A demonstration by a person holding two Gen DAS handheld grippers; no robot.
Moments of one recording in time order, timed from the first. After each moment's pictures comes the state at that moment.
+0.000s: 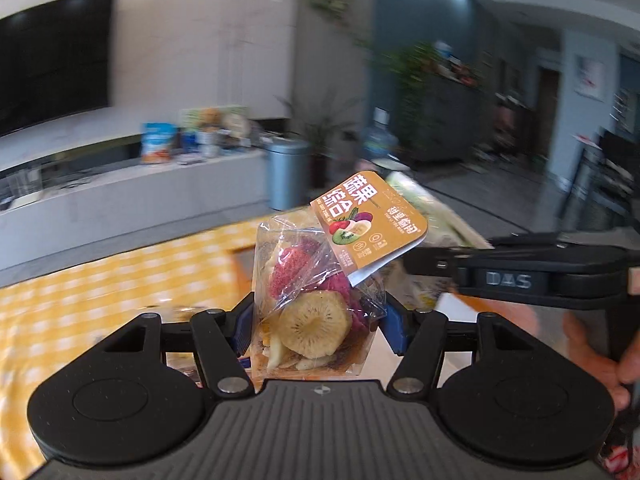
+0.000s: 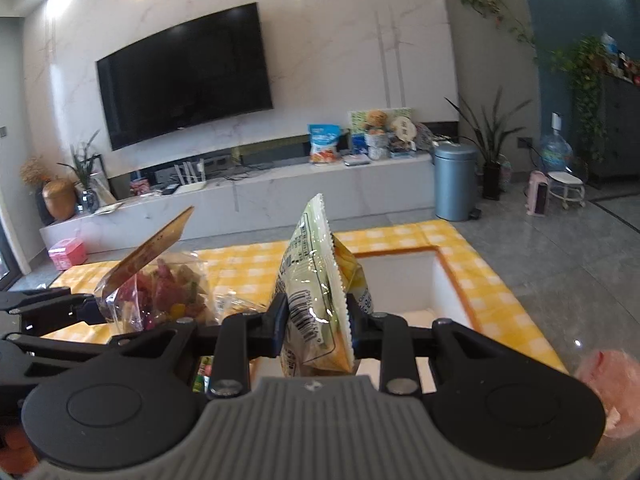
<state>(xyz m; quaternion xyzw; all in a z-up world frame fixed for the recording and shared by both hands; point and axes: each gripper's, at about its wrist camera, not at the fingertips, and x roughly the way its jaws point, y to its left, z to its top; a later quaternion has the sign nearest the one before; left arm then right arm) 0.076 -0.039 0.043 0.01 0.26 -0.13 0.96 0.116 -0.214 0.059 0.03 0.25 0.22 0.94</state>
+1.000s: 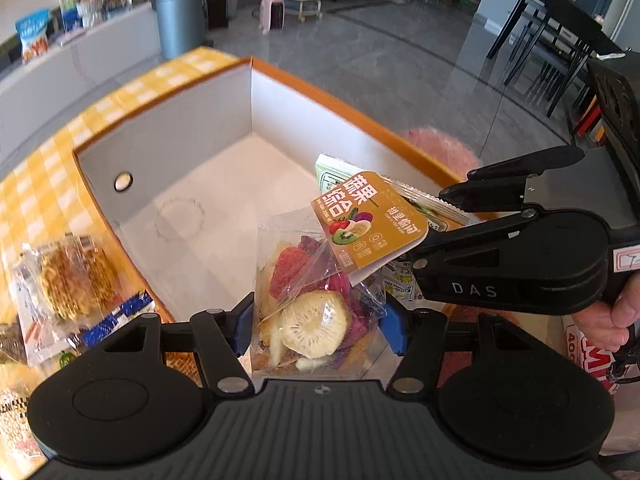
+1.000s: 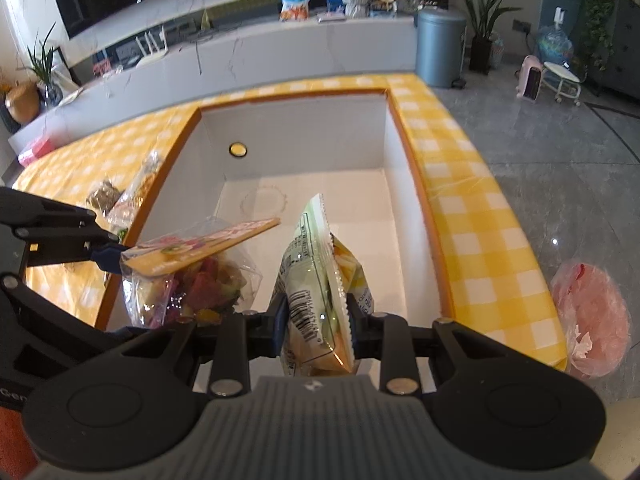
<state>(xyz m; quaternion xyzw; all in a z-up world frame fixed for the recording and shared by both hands) 0.173 -0.077 -0.027 0.06 0.49 -0.24 0.83 0.183 -0.241 -0.003 -0.03 0.46 0.20 0.87</state>
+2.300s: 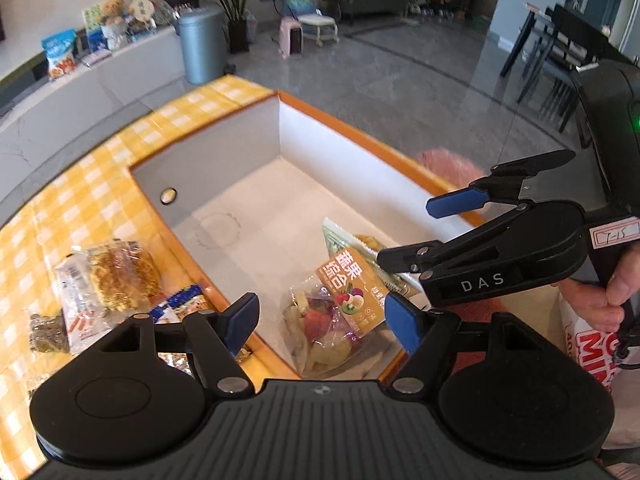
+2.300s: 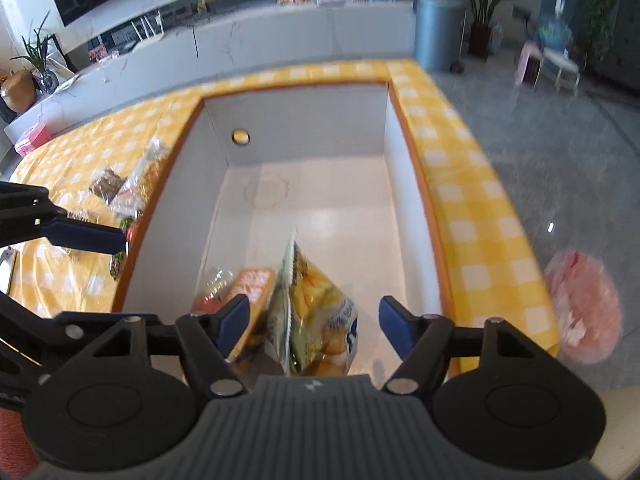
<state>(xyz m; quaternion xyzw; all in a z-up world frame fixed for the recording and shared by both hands) 0.140 -0.055 0.016 0.07 0.45 -0.22 0.86 0.173 -0.237 0.015 -0.04 0.47 0.19 0.86</state>
